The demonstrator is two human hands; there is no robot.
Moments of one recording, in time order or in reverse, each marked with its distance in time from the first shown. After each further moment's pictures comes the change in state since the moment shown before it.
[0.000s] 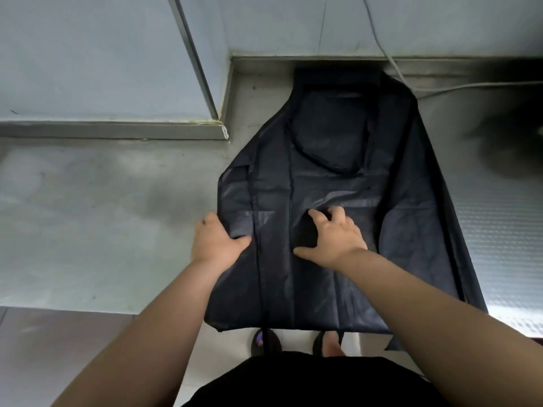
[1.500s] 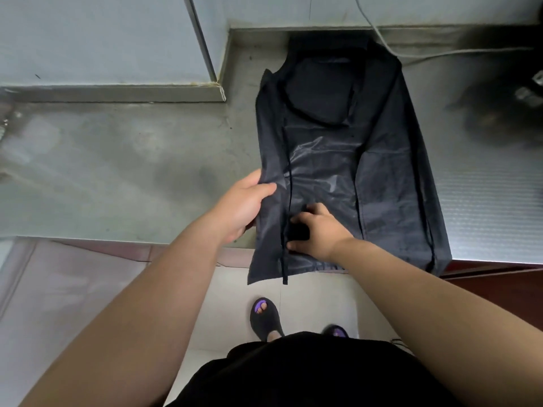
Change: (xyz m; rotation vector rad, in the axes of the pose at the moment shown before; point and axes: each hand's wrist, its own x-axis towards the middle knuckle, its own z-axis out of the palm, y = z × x) left_hand -0.121 0.043 -0.003 -0.867 -0.465 0.192; right_hand -0.083 0.023 0.052 0.190 -0.093 -0.185
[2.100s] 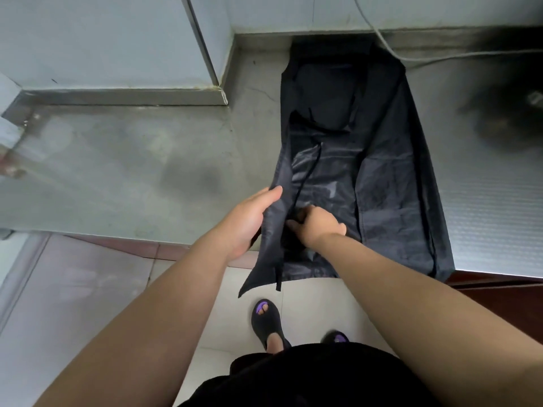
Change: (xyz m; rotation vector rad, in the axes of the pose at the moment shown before) left_hand 0.000 -0.022 0.022 -0.119 0.019 -0.130; right_hand 0.017 0.000 -0.008 0.125 0.118 0.266
